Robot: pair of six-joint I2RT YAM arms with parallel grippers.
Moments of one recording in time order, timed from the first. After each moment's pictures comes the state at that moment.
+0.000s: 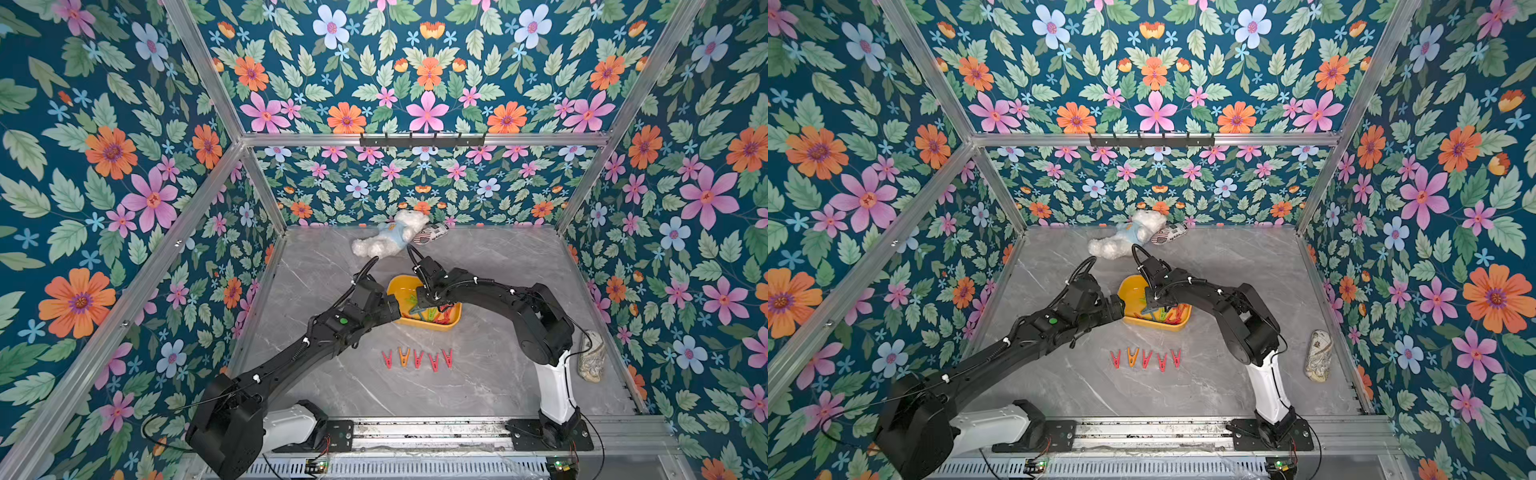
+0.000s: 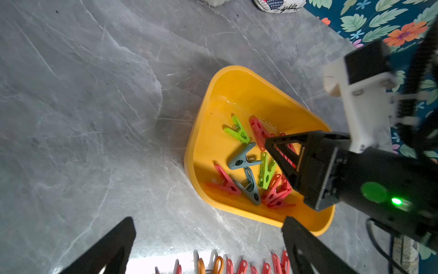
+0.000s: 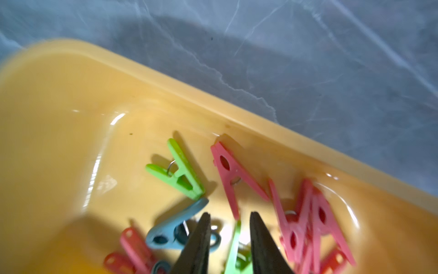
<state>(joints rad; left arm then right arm) -0.64 1.23 0.80 -0.38 -0.13 -0.79 0.75 2.03 1.50 -0.57 0.14 0.51</state>
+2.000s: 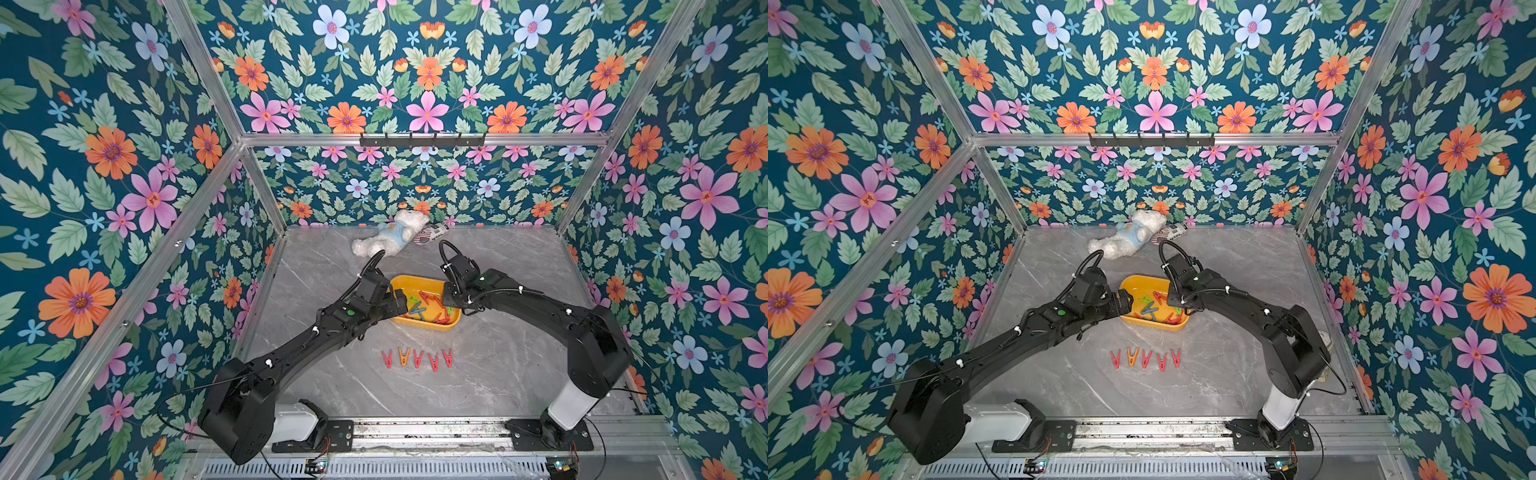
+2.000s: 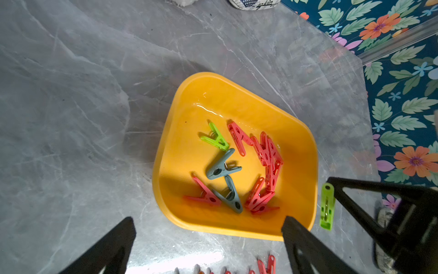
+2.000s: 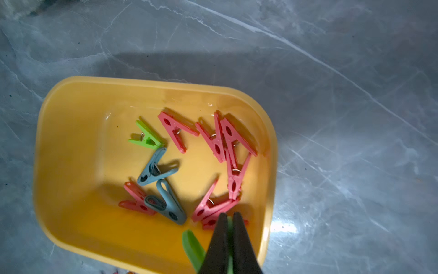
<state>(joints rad) -0.64 1.34 0.88 -0.31 -0.05 -0.73 0.70 1.64 1.22 -0.67 0.17 0.75</state>
